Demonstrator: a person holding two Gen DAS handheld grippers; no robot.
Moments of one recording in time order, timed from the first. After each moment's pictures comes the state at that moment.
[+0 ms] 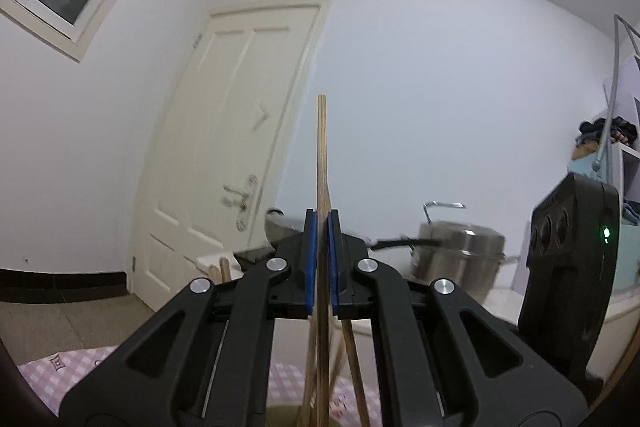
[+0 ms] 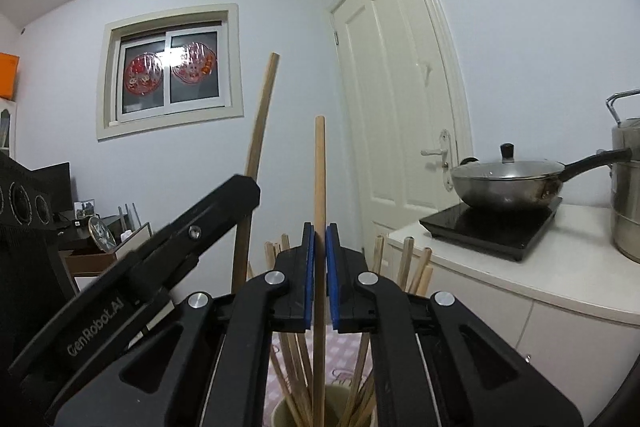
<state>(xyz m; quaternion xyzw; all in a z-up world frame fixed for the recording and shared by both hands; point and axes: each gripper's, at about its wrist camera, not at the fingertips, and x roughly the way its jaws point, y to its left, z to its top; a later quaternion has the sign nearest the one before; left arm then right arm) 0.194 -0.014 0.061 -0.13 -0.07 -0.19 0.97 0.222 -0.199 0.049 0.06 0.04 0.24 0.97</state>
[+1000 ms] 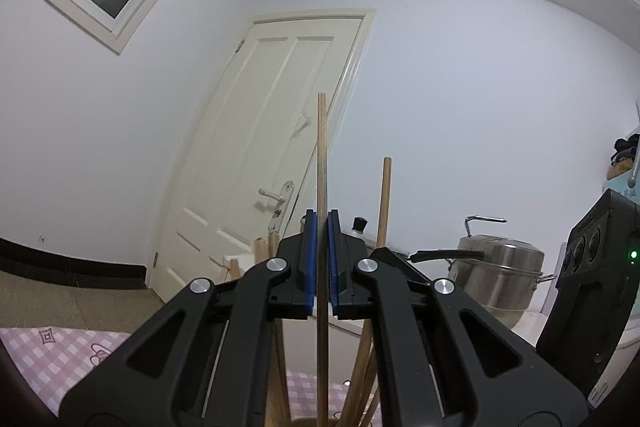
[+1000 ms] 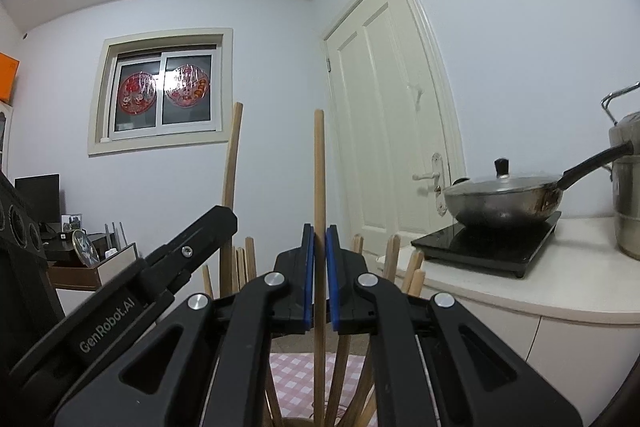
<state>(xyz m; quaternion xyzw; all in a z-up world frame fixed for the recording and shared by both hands) 0.222 -0.005 0.025 -0.17 -0.08 -0.12 0.98 0.243 -0.200 0.027 0.07 -0.01 0.23 0.97</state>
